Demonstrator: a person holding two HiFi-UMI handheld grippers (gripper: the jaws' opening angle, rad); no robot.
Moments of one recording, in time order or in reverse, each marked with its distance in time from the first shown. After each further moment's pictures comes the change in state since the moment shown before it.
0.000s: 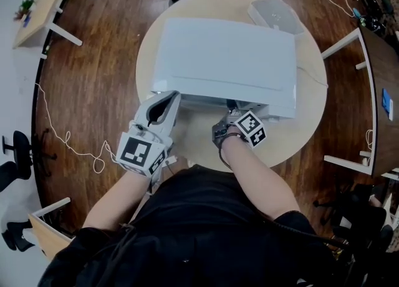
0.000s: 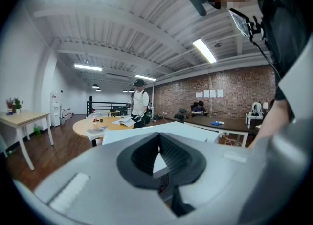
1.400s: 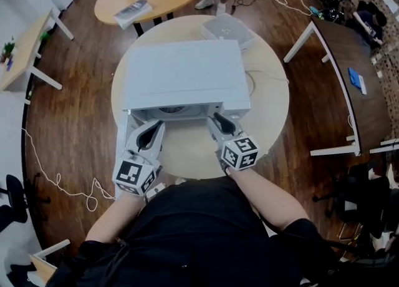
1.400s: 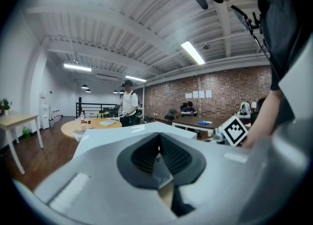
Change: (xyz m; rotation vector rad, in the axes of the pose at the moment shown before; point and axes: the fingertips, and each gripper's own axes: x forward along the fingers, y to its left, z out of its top) left arm -0.006 -0.065 -0.017 0.034 -0.005 -0.108; right arm -0.113 0.090 0.031 -1.015 0.029 0.307
